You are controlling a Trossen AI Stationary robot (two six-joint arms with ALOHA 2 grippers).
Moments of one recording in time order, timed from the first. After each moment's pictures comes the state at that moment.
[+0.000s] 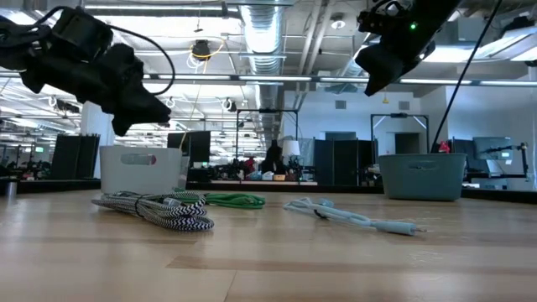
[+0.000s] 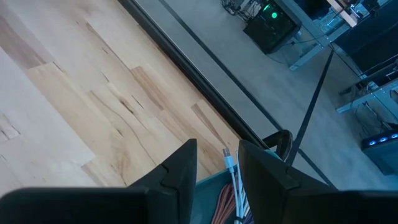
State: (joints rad) left arm 0.54 0.50 0.16 0.17 0.32 -0.27; right arm 0.11 1.33 0.99 -0.83 0.99 0.51
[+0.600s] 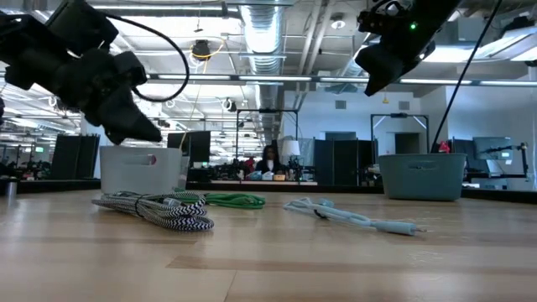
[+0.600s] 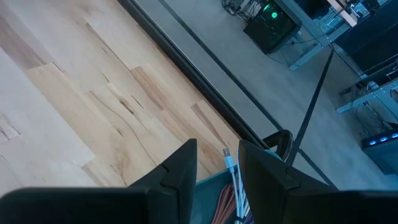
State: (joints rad) left arm 0.05 0.67 0.17 0.17 -0.03 -0.26; right arm 0.11 1.33 0.99 -0.83 0.99 0.52
